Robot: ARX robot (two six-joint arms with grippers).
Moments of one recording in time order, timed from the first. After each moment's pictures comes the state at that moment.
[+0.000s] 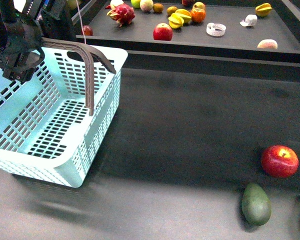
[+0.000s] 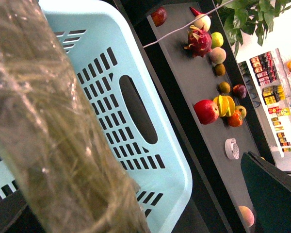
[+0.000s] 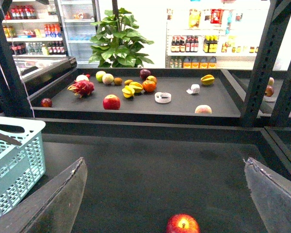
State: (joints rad) left arm -0.08 2.18 1.18 0.64 -0.26 -1.01; right arm 0.00 0.00 0.01 0.00 0.00 0.00
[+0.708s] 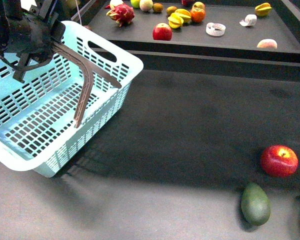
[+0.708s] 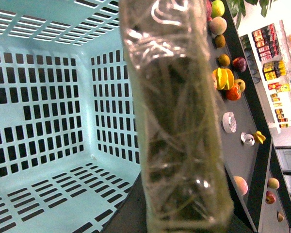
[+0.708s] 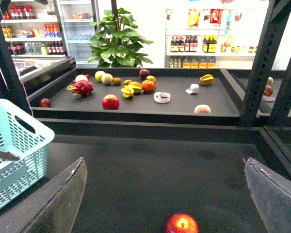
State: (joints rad) left arm -0.11 2.13 1.13 0.58 -0.19 -1.02; right arm 0.00 0.00 0.01 0.00 0.00 0.00
